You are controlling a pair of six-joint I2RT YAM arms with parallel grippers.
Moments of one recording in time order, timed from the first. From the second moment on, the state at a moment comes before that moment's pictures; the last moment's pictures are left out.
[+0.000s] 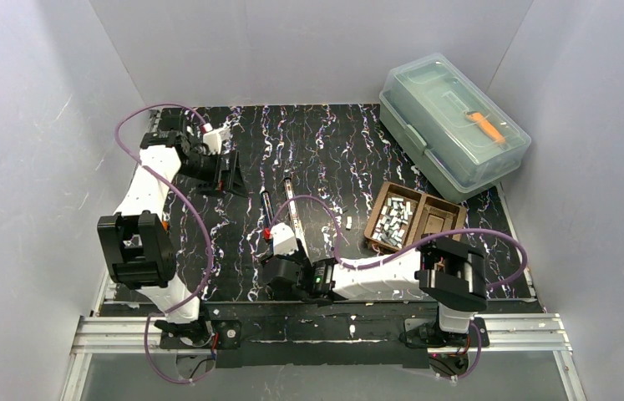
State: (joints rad) left arm 0.07 1.65 1.45 -1.14 0.65 0.21; right arm 1.44 1.77 1.07 -0.14 0.60 0.65
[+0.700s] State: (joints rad) left arm 0.03 1.70 1.41 -1.01 0.67 0.40; right arm 1.44 1.84 1.08 -0.15 0.61 0.63
